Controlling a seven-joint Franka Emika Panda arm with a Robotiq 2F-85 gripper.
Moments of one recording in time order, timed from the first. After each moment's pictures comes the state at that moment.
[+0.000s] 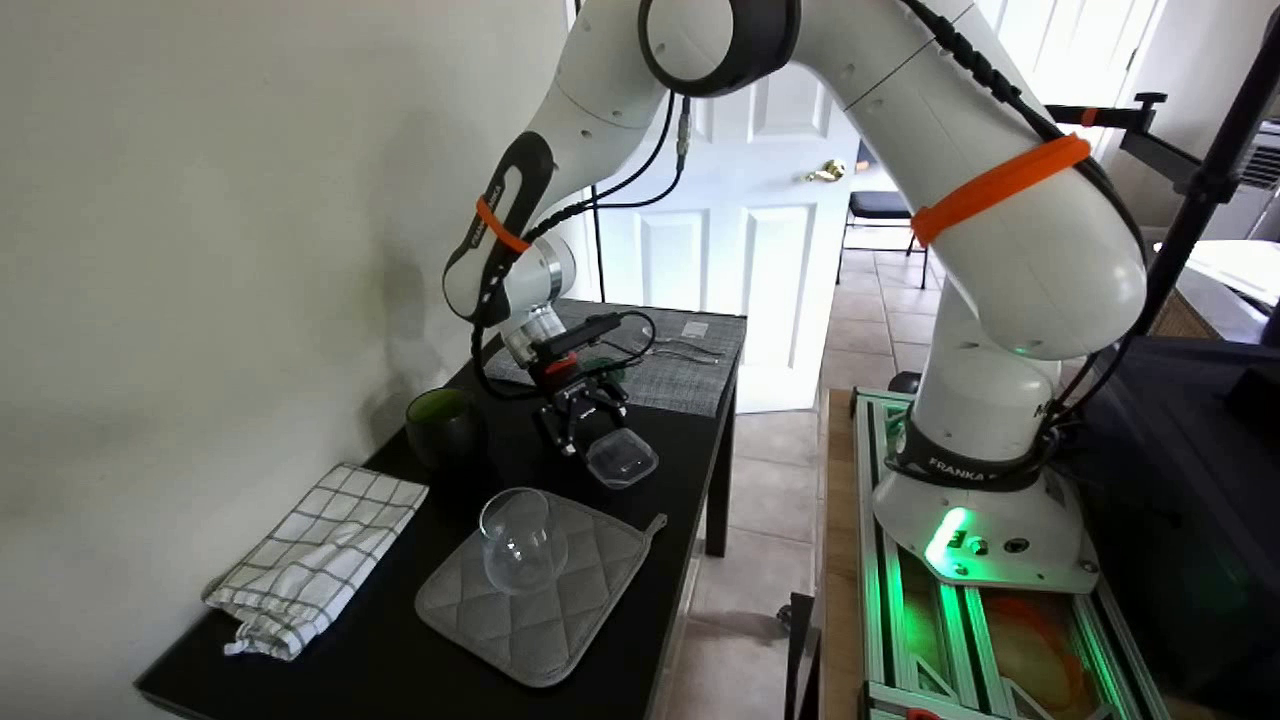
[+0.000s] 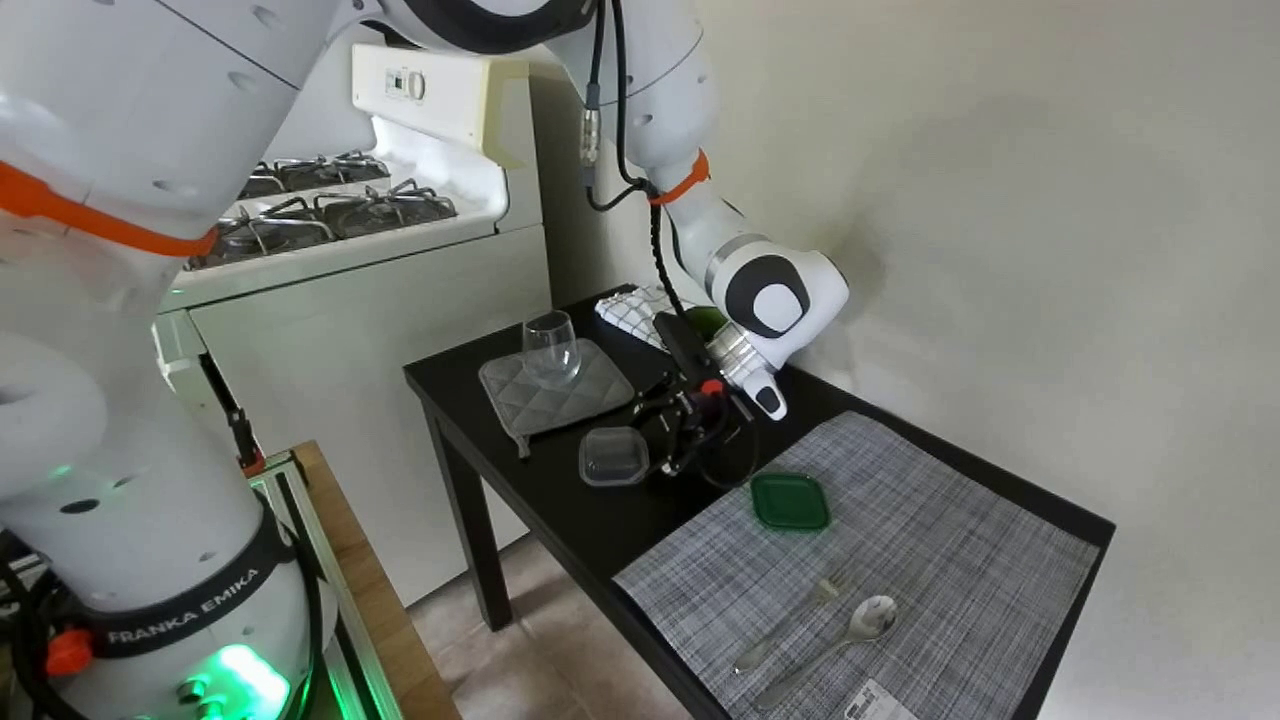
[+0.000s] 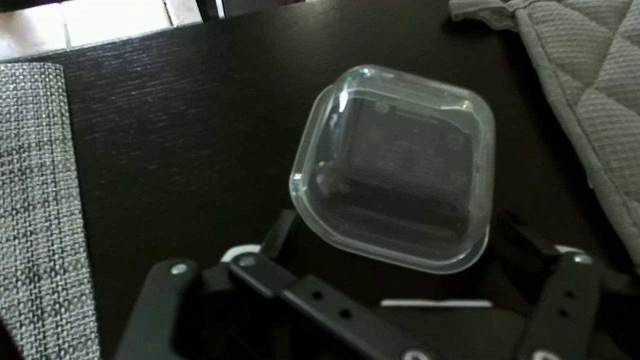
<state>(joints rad) -0.11 0.73 -0.06 -1.84 0.22 1.80 0.02</state>
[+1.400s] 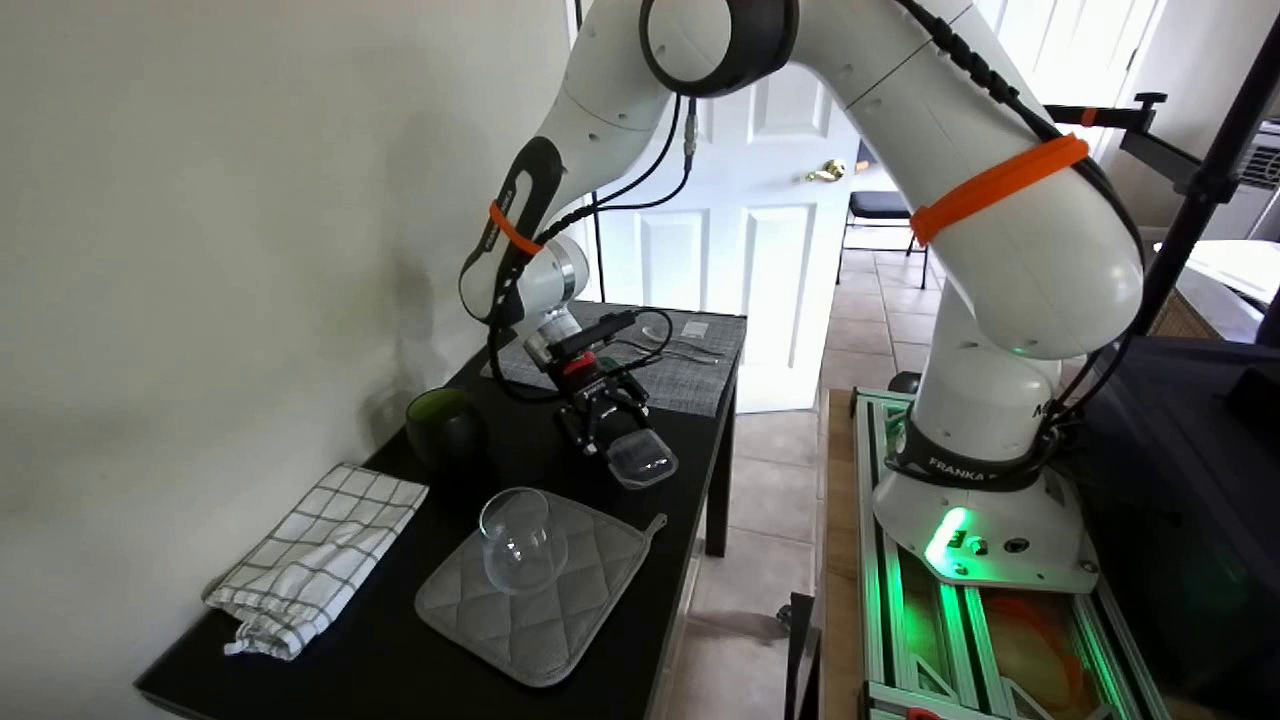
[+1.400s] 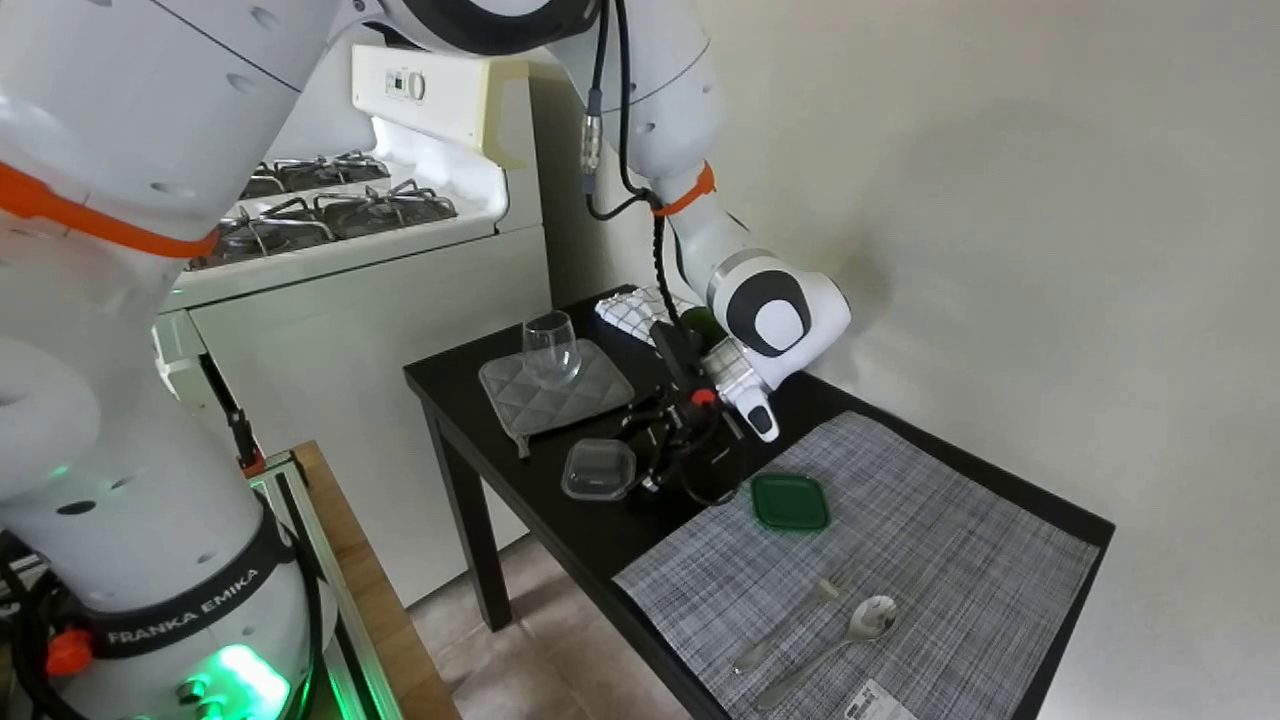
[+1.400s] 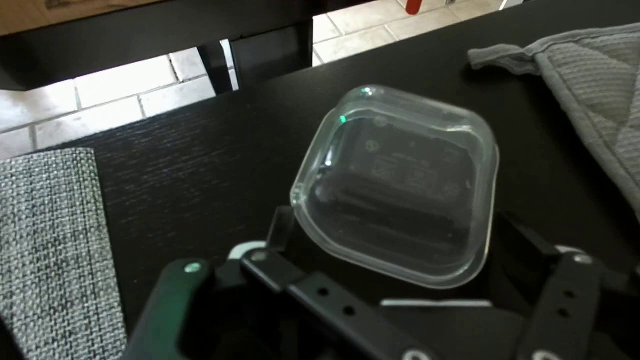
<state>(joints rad) -0.13 0.73 -0.07 -1.87 0.22 1.73 0.06</state>
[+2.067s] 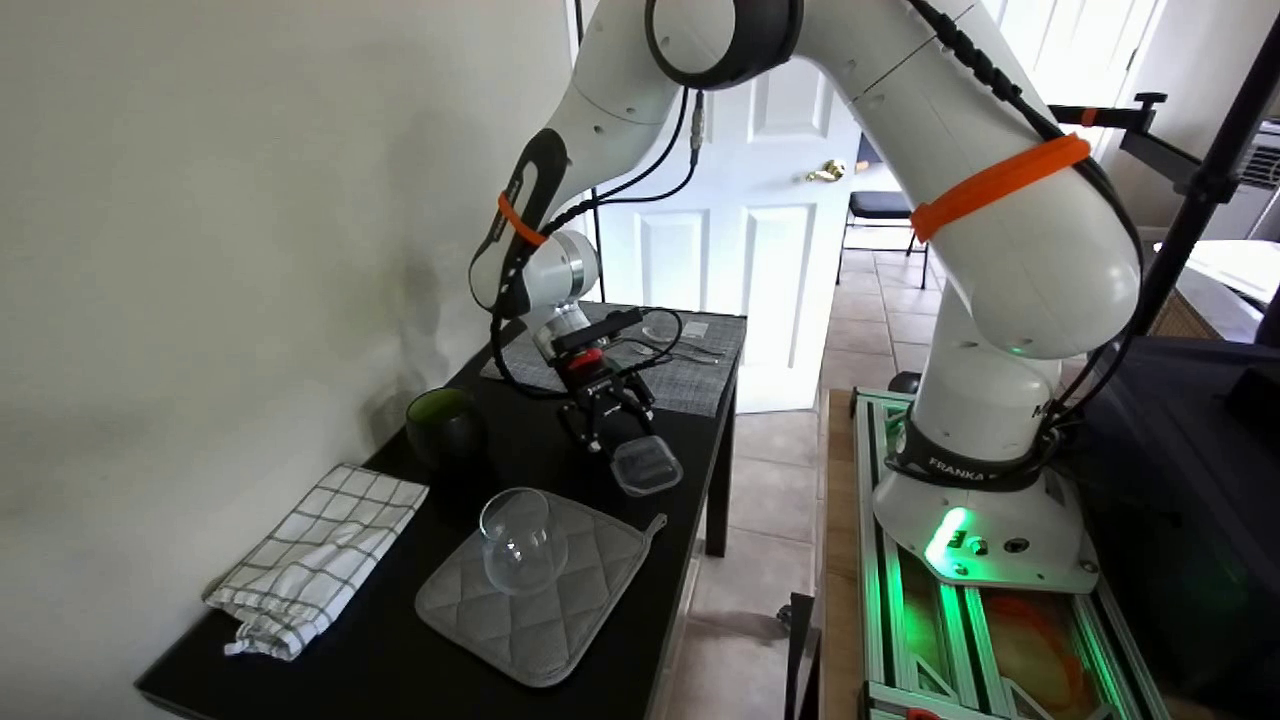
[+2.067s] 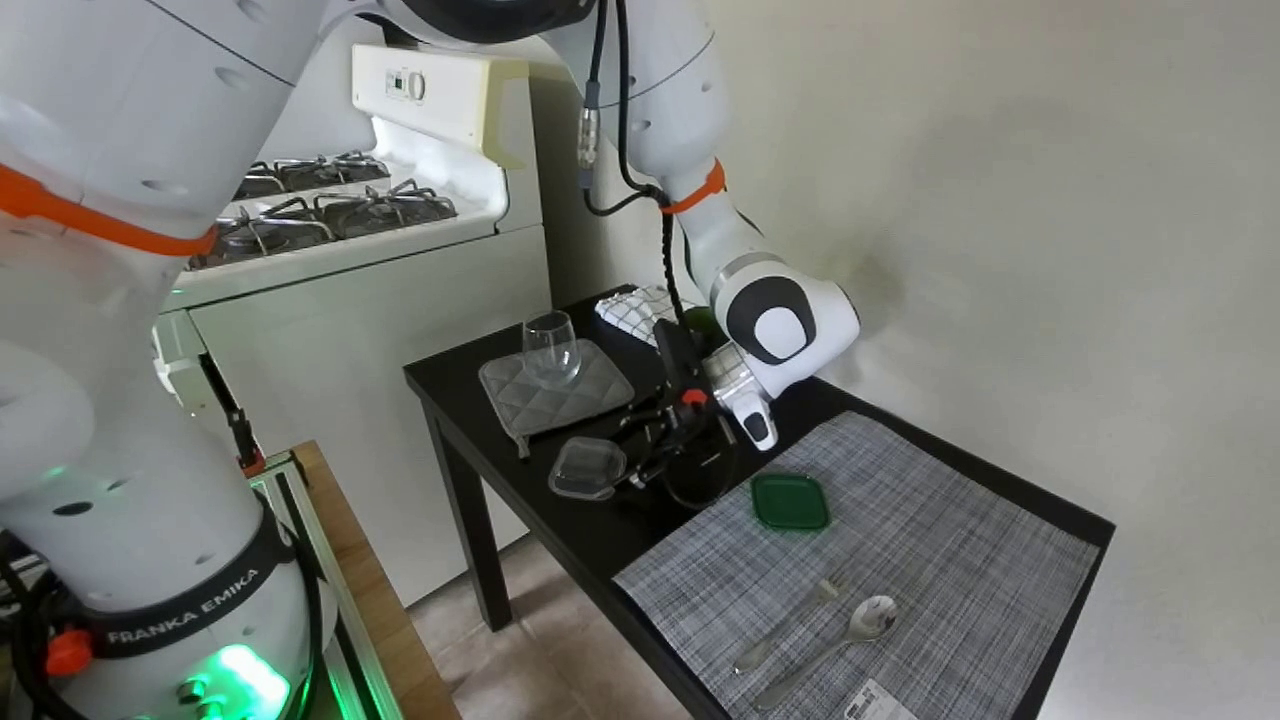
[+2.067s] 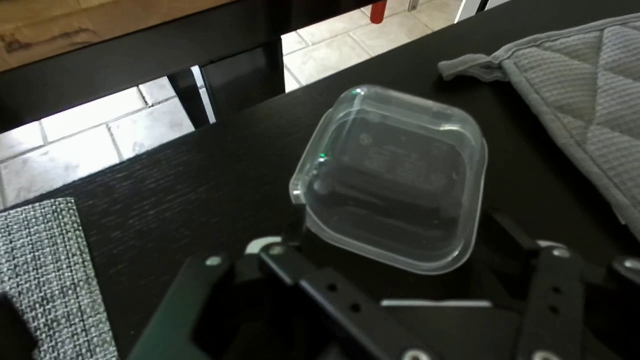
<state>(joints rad) -0.15 0.71 -0.08 -1.90 0.29 1.72 0.10</state>
